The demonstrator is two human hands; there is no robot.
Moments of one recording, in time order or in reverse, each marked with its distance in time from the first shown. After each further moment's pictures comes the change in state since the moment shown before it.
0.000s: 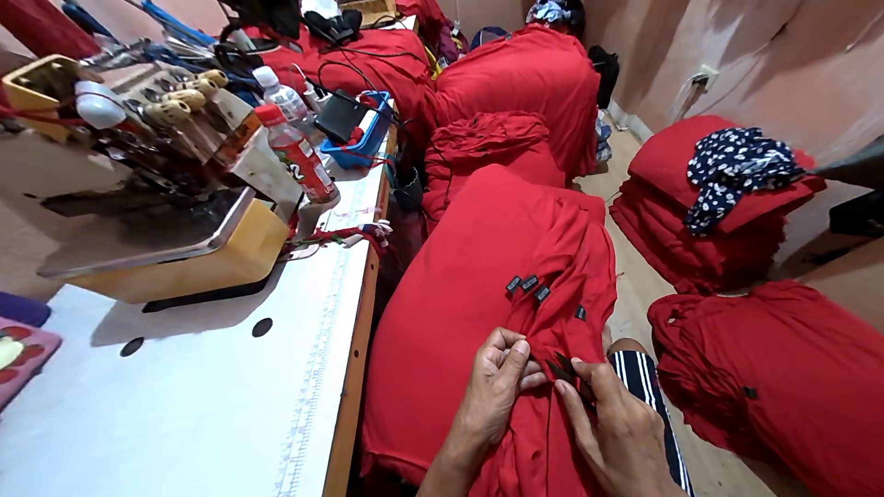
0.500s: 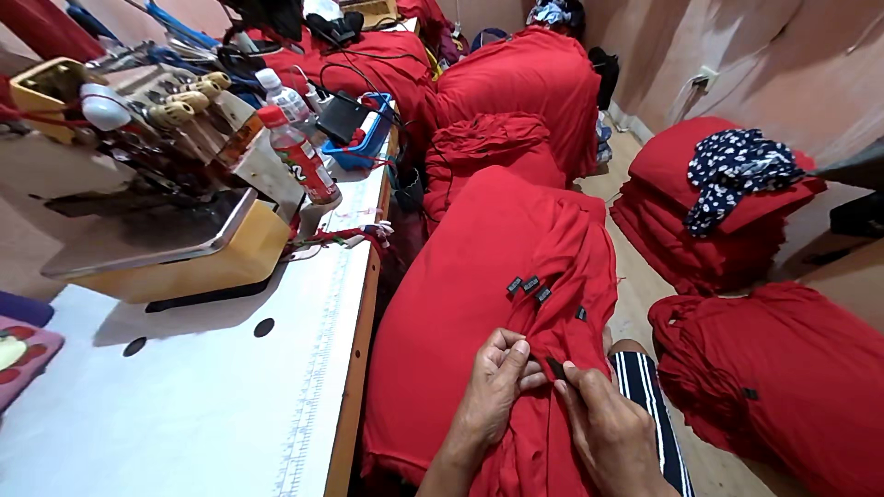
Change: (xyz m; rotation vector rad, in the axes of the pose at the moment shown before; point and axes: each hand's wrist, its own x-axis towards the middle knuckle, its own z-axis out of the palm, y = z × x) left_hand 0.001 0.002 0.000 -0.011 0.009 -0.036; right_hand -0.004 0.003 0.011 -0.001 0.054 -0.067
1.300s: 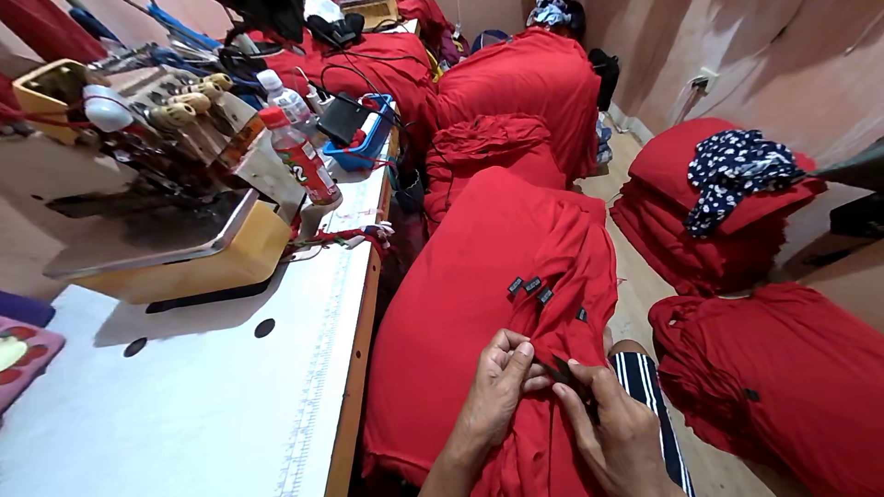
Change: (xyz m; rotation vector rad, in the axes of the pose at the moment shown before) left_hand 0.000 -0.002 0.001 0.031 -0.038 0.032; right_hand 0.000 0.004 -0.004 0.122 -0.020 0.042
